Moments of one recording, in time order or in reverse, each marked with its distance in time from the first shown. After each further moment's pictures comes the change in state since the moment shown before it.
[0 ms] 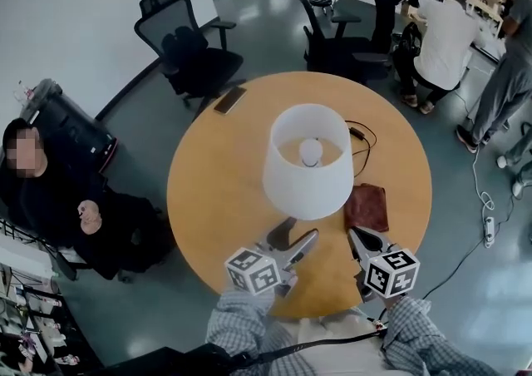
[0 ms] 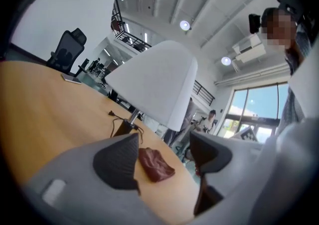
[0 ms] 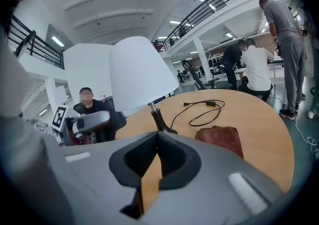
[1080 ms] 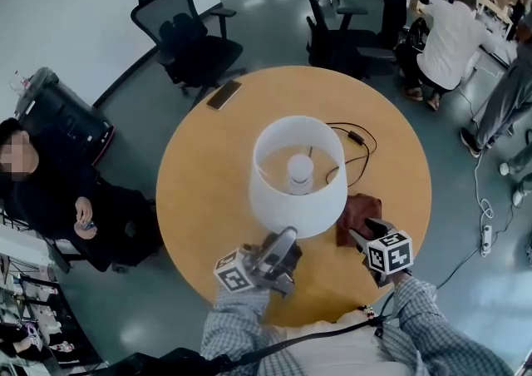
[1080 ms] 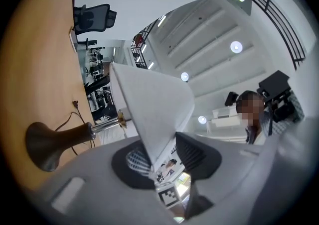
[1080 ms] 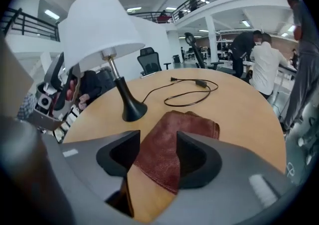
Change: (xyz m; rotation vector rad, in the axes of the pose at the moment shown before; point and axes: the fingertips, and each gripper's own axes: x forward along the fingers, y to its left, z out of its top) left arm 0.008 -0.024 0.060 -0.436 -0.442 -0.433; right arm 0.047 -0.117 -0.048 -0.148 0.349 -0.029
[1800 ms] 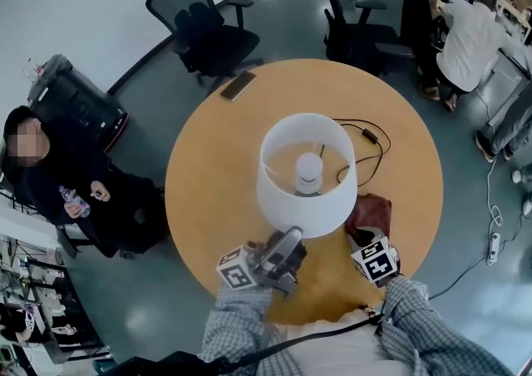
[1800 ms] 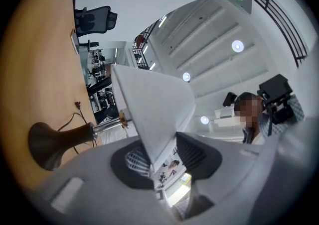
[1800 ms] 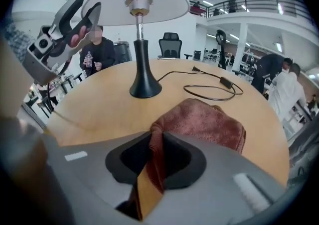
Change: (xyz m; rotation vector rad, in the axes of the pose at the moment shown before) left arm 0.000 0.002 0.001 -0.002 -0.007 0.032; right arm 0.045 0.022 -0.036 -0.322 0.152 0.001
